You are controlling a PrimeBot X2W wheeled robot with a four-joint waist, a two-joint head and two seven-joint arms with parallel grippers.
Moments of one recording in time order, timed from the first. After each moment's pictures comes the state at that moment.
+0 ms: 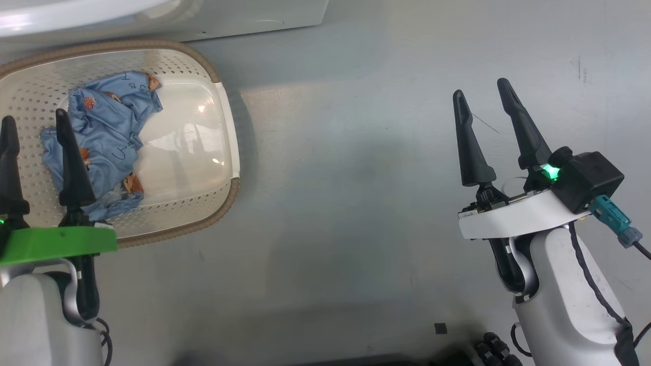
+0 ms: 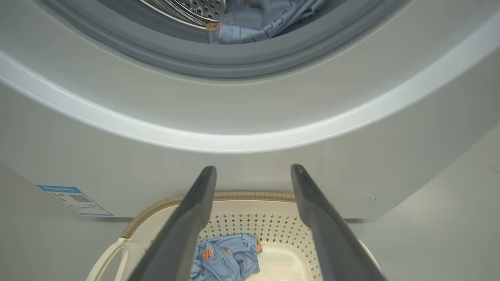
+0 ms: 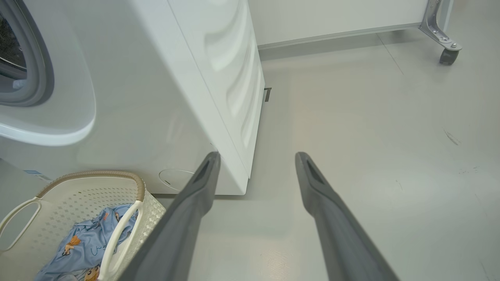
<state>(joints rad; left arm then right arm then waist) -0.34 0.02 0.19 0.13 -0.27 -0.12 -0.26 -0.34 -0.06 0.23 0.07 0.31 0.12 -0.26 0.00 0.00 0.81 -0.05</state>
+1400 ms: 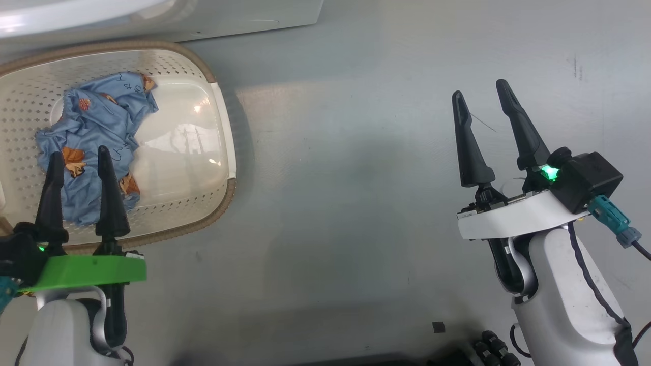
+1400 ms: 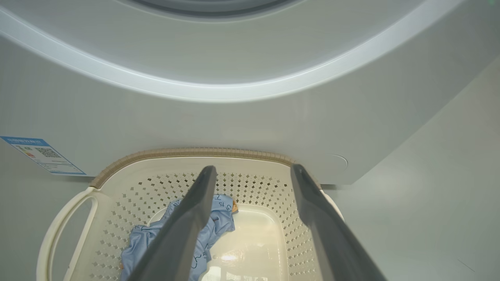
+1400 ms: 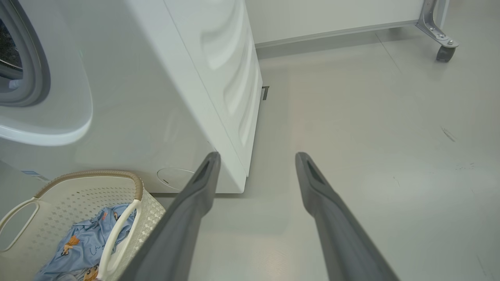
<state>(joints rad) -0.22 0.03 0.09 0.11 -0.35 -0.08 -0.26 -0.34 -0.06 0.23 0.07 0.32 0.12 -0.26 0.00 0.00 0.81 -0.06</state>
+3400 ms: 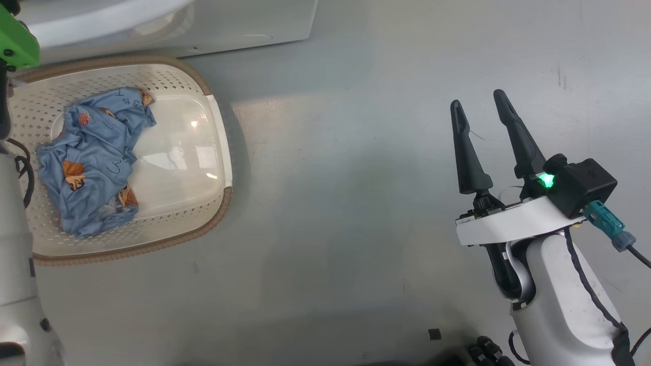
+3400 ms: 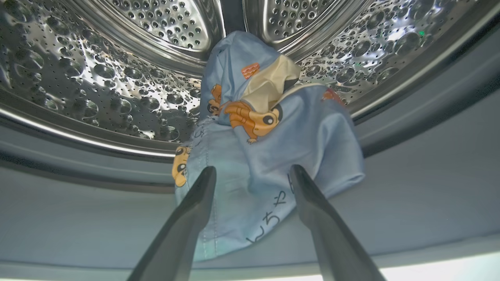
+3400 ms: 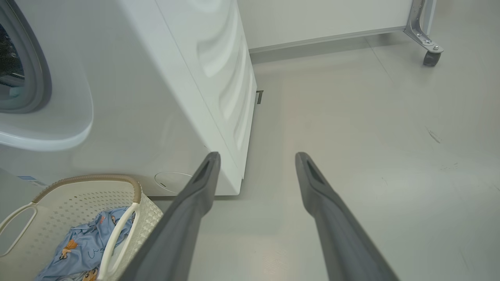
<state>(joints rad) -0.92 0.17 0.09 0.37 -0.30 -0.06 0.21 -0.32 -0.06 0.24 0.09 0.34 0.12 -0.26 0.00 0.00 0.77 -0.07</state>
